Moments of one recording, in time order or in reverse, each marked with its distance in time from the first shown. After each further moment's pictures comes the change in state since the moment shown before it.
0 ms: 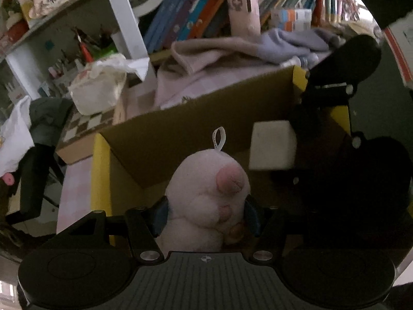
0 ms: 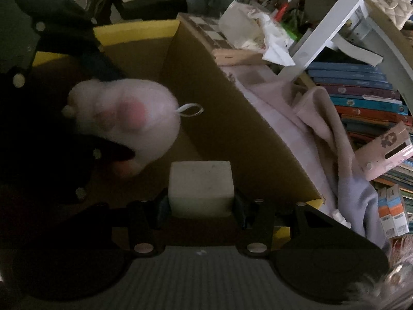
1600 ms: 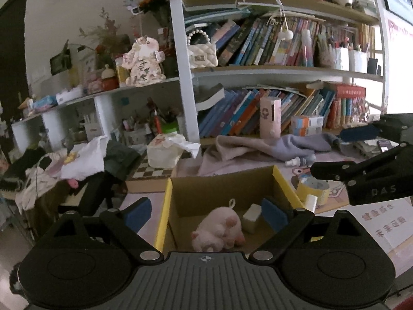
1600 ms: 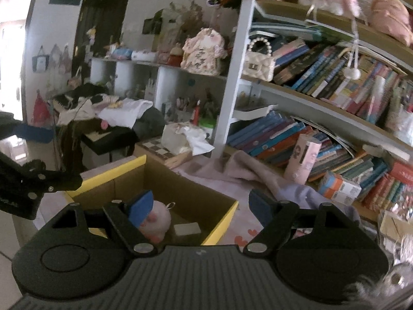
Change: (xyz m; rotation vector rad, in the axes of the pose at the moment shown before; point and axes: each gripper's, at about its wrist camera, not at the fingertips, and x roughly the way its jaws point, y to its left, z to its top) left arm -0.200 -0.042 -0.065 -0.236 -0.424 0.175; right arm -0.229 0.029 -0.093 0.424 -0.521 -0.176
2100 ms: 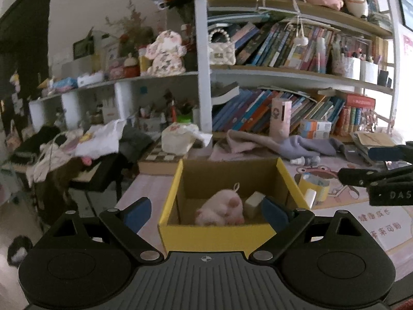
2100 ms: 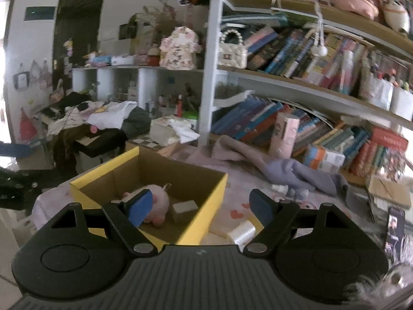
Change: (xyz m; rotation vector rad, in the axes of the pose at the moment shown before) left arm -0.036 0.000 -0.035 -0.111 0.009 0.056; right arm -0.042 0.006 -0.036 0.120 0.008 -0.085
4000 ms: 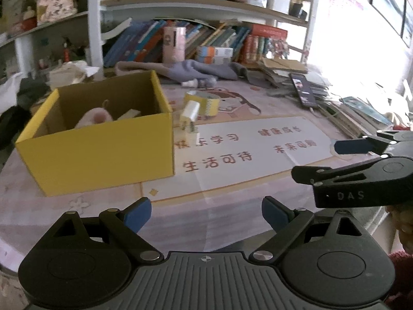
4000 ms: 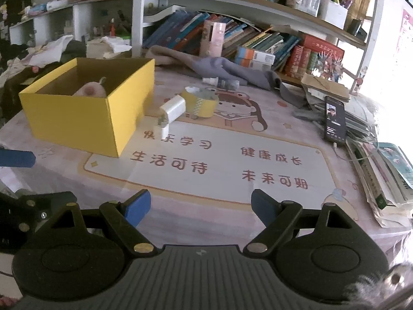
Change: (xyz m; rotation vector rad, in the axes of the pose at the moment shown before) left arm 0.012 -0.112 -0.080 0.144 0.258 -0.408; right arm -0.060 -0.025 -0.114 0.127 0.329 -0.266
